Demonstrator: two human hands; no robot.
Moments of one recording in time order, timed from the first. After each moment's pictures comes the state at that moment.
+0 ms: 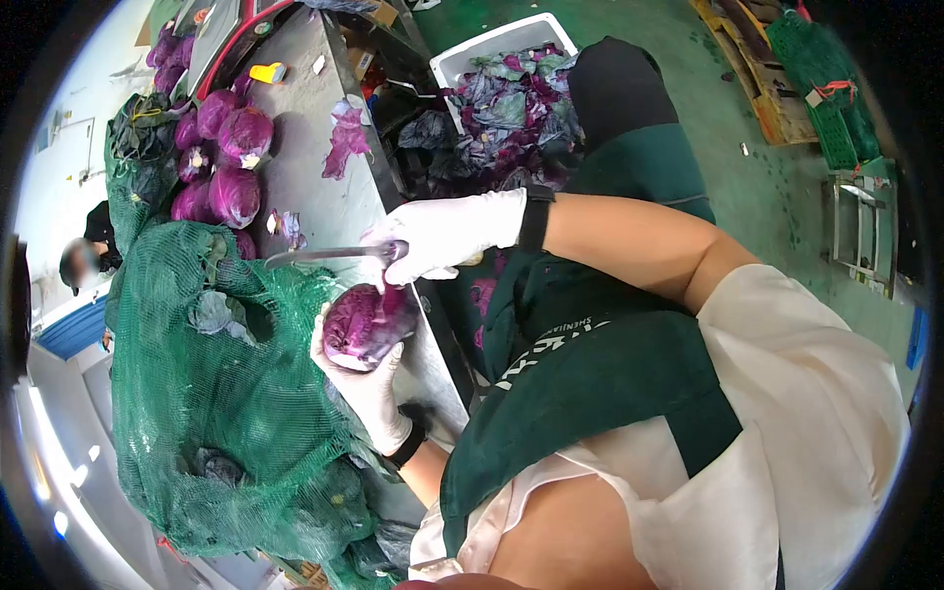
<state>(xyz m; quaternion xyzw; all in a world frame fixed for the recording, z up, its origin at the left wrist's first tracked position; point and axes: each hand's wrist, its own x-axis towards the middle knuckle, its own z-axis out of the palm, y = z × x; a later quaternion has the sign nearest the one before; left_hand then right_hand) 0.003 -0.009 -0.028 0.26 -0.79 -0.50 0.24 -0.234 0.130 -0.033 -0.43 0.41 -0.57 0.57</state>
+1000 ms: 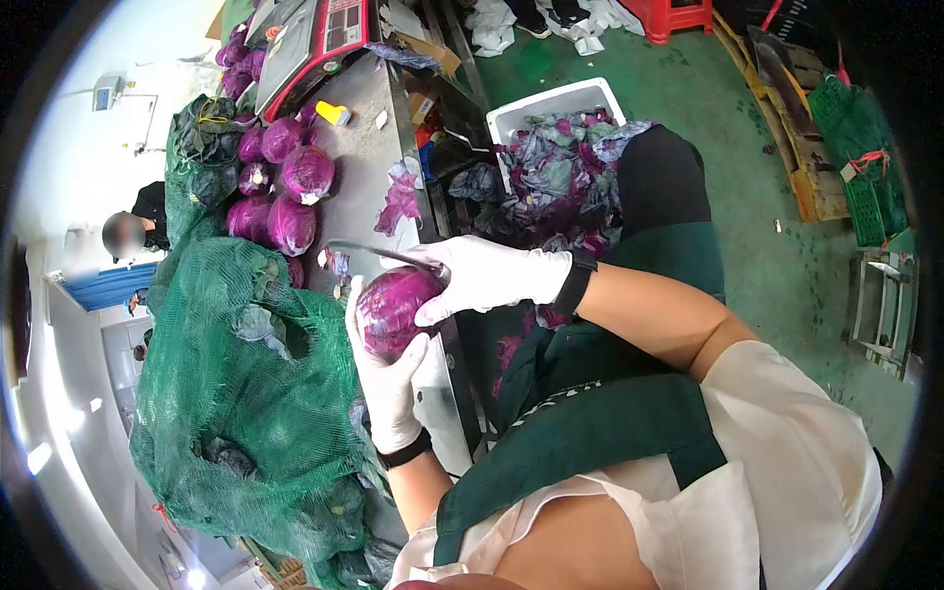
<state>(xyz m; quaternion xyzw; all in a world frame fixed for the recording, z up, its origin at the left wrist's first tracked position) -0.102 0.030 0.031 0.24 -0.72 -0.62 0.20 -0.272 0.147 -0.013 -0.33 0.47 -0.59 0.57</state>
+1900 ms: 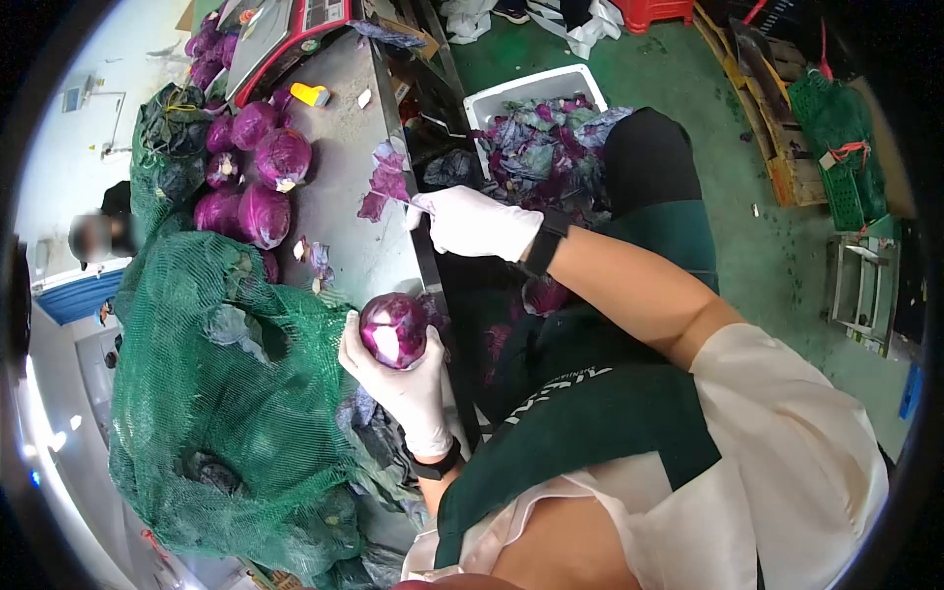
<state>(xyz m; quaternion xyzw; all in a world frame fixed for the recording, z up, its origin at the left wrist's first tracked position) -0.080 0.033 -0.009 0.30 -0.90 -0.15 0.28 -0.289 0.091 -0.074 -0.33 0.61 -0.57 0.43</state>
